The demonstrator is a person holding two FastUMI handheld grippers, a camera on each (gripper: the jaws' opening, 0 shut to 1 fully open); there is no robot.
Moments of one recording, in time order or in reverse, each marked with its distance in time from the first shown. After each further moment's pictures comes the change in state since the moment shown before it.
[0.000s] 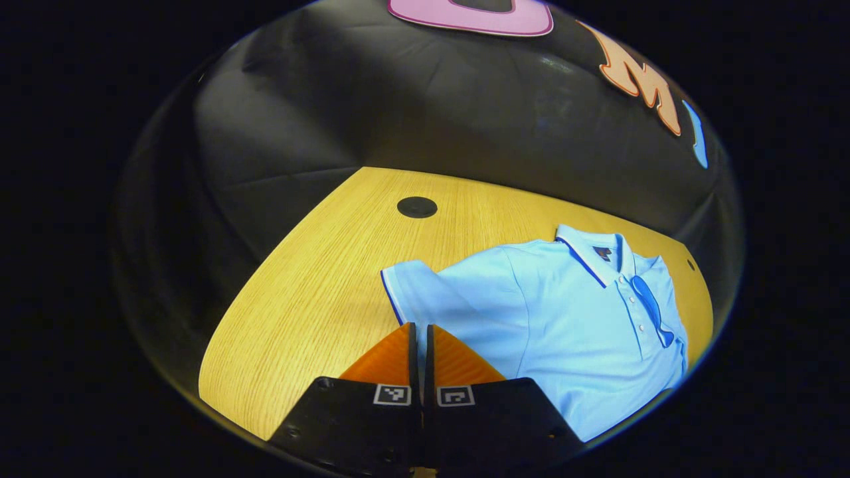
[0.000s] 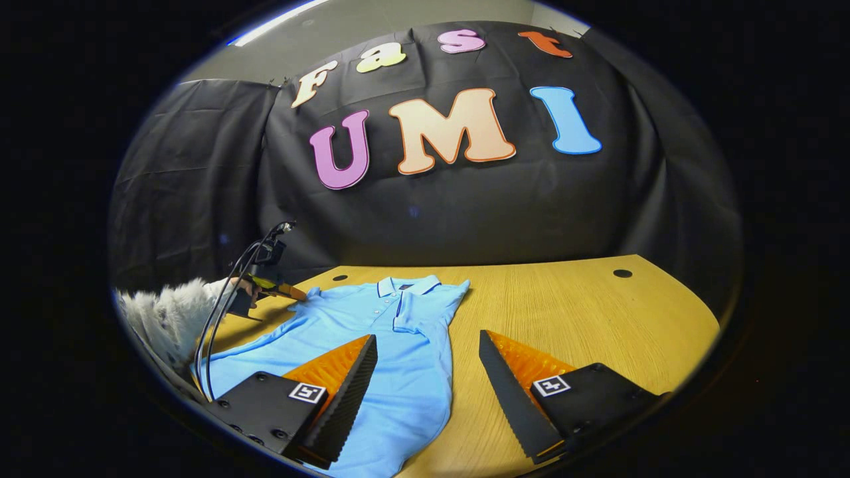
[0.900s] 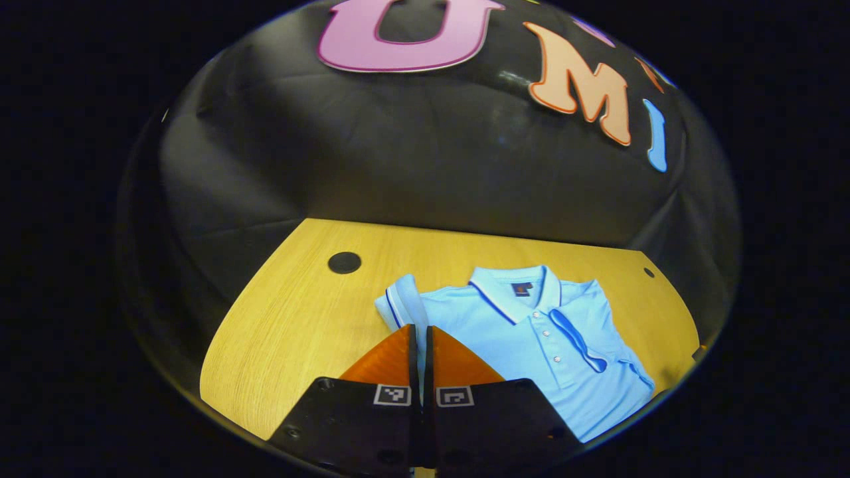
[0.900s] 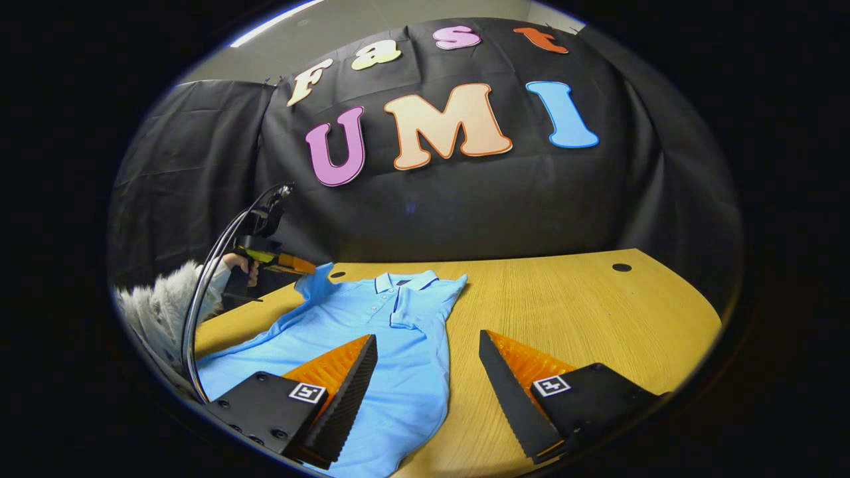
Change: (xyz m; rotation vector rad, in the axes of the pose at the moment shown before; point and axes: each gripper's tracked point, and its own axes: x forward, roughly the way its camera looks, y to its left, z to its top) left arm -0.042 -0.121 0.061 0.116 -0.117 -0.188; right arm 0.002 -0.003 -0.007 0.015 0.028 -0.006
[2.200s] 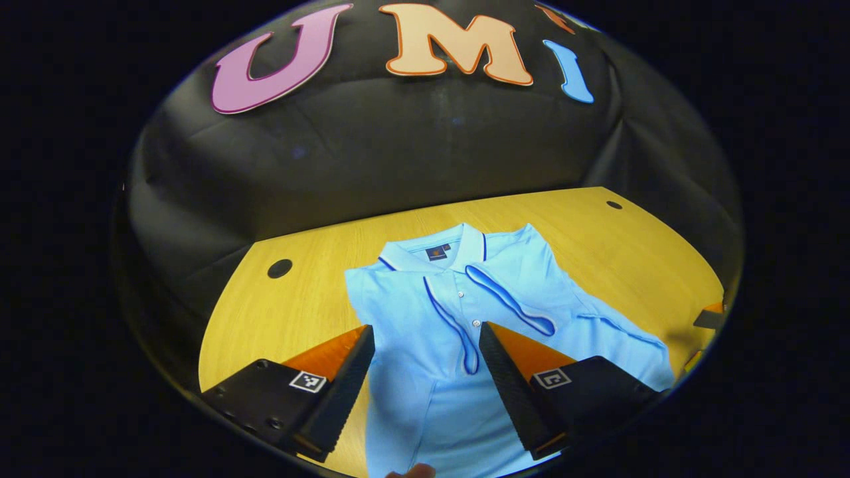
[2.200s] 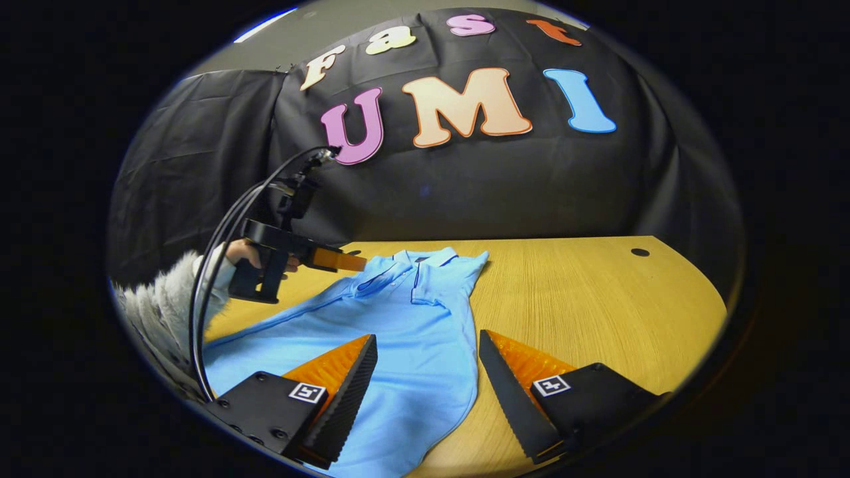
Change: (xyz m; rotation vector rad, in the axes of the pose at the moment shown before) left arm -0.045 -0.080 -0.065 0.258 0.047 -0.030; right arm -0.010 0.035 -0.049 -0.025 0.089 0.056
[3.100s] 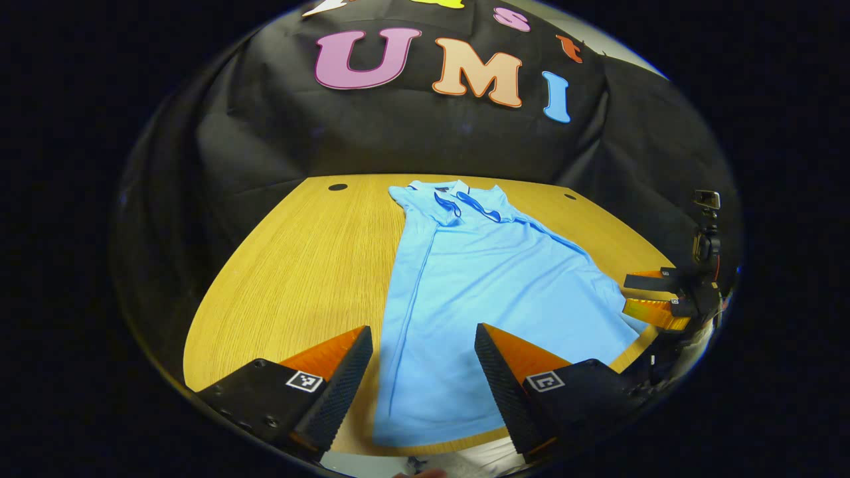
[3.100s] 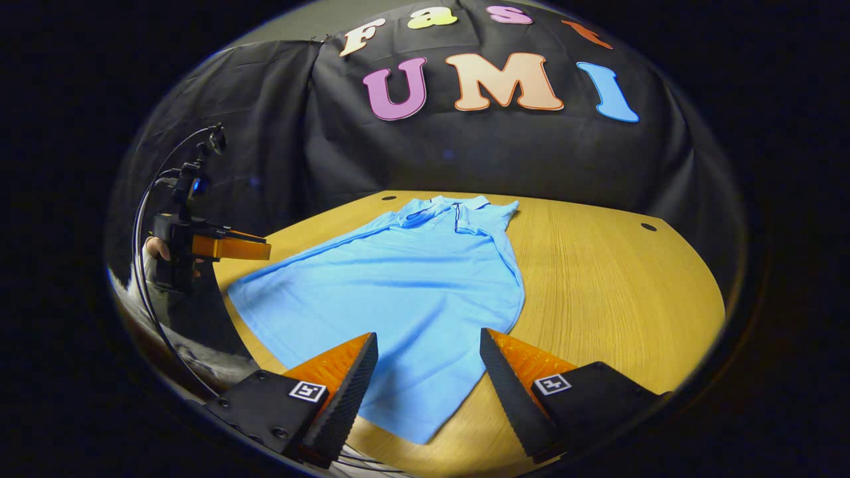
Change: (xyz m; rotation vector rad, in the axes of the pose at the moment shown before) left arm -0.213 -0.013 -0.186 -0.176 -0.020 -0.047; right arm -0.090 0.052 -0.088 -0.108 0.176 0.038
